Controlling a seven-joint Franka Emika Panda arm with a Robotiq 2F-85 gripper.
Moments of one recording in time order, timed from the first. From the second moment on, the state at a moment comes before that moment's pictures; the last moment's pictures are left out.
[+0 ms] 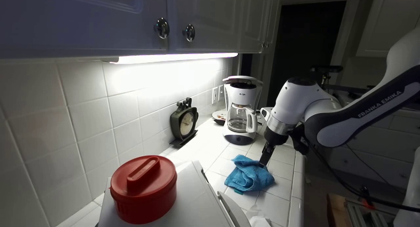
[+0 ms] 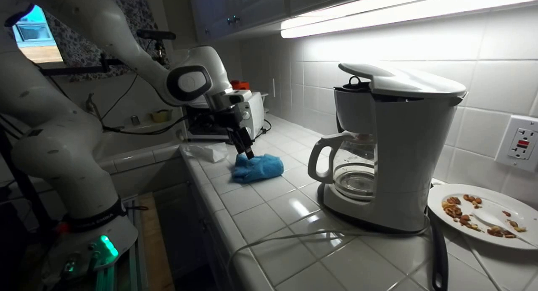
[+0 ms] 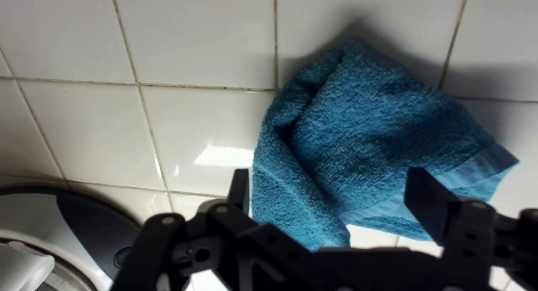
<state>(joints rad) -0.20 -0.35 0.04 -2.74 -0.32 2.64 0.16</state>
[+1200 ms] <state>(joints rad) -0.33 -0.21 0.06 -2.75 -0.48 2.91 0.26</state>
